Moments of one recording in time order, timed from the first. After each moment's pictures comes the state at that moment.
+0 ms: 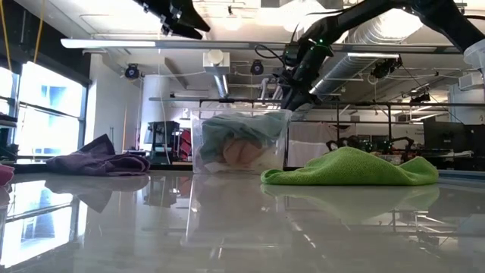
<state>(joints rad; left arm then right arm) 0.60 1.23 1.26 -0.36 0.07 0.22 -0.85 2.03 1.98 -1.07 -0.31 0.16</state>
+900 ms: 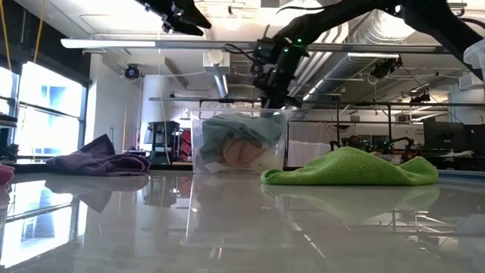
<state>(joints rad) 0.62 1.23 1.26 -0.31 0.07 0.24 -0.62 2.11 1.98 -0.94 -0.04 0.34</state>
